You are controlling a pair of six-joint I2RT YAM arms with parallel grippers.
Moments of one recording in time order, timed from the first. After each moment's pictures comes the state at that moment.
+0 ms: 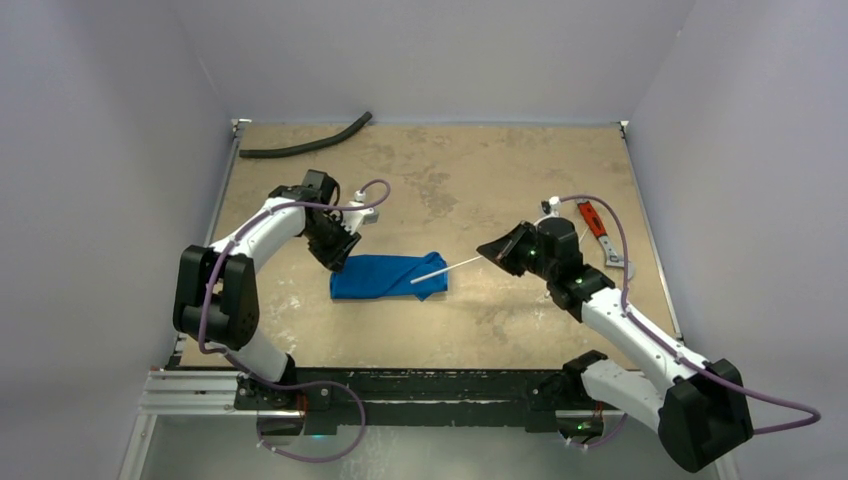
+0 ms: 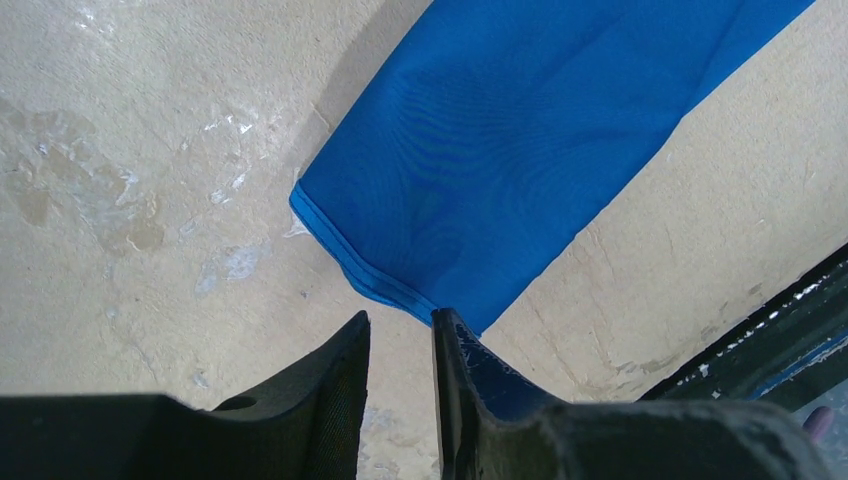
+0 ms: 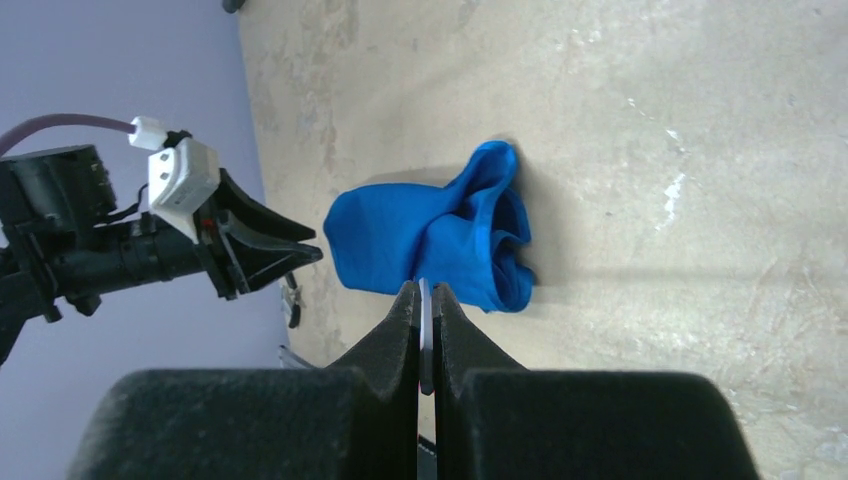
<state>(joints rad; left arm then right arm) -0.23 1.61 1.12 -0.90 0.29 0.55 0.42 1.00 0.58 -0.08 -0.20 1.06</state>
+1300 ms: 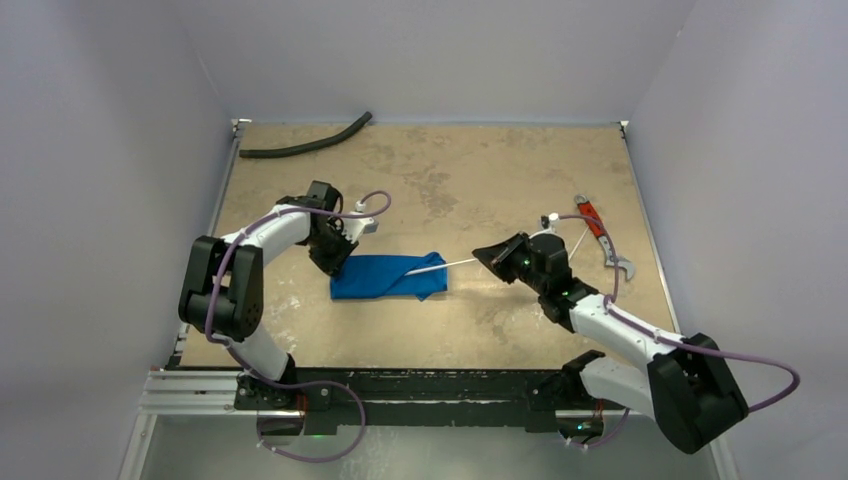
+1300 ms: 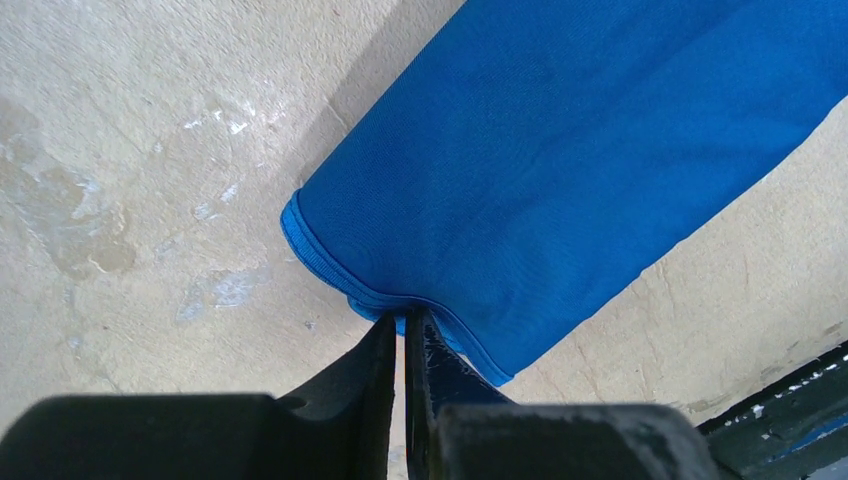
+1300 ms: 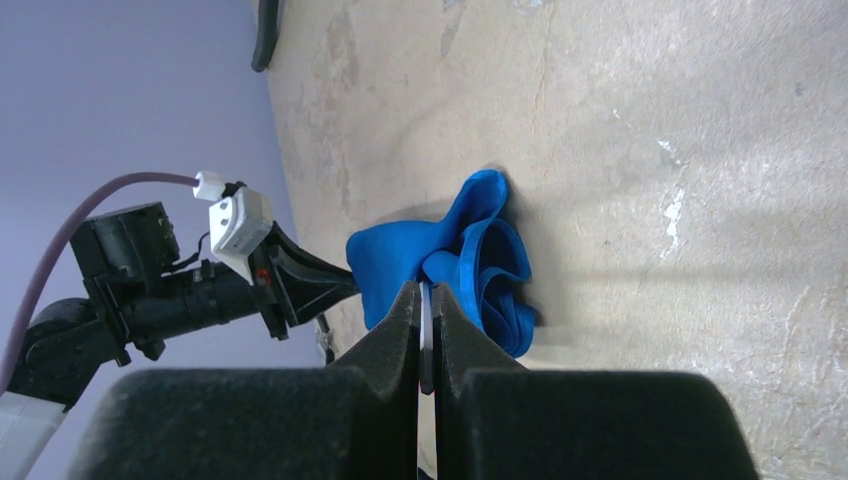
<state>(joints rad) -0.23 1.66 1.03 -0.77 0.24 0.54 0.46 1.08 0.39 0.24 -0.11 1.23</state>
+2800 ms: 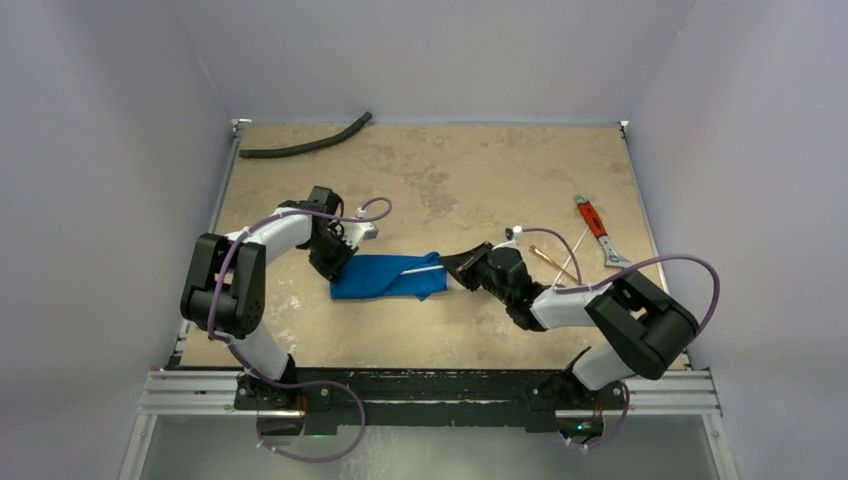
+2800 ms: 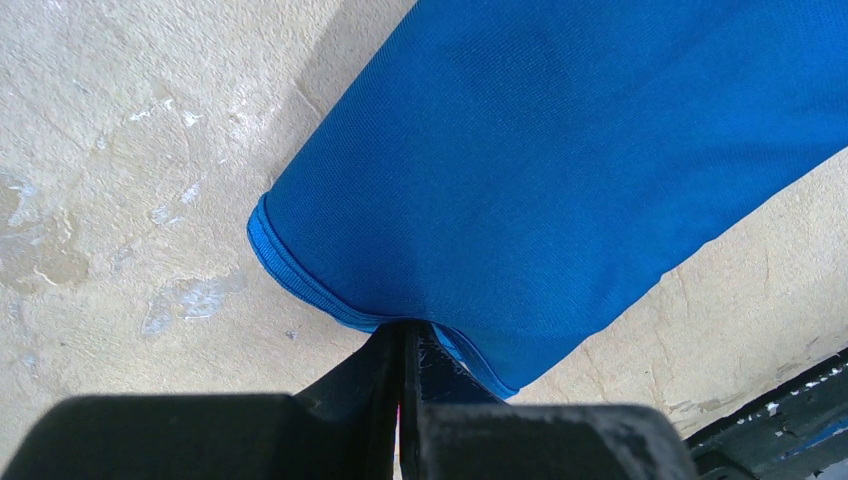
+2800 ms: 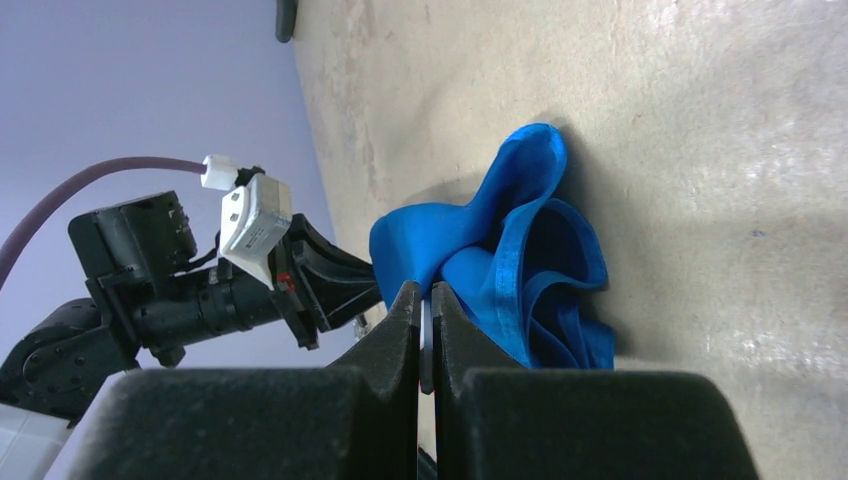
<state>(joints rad) -0.23 1.68 0.99 -0.75 0.23 0.56 0.71 1.48 0.38 0.70 0.06 1.44</state>
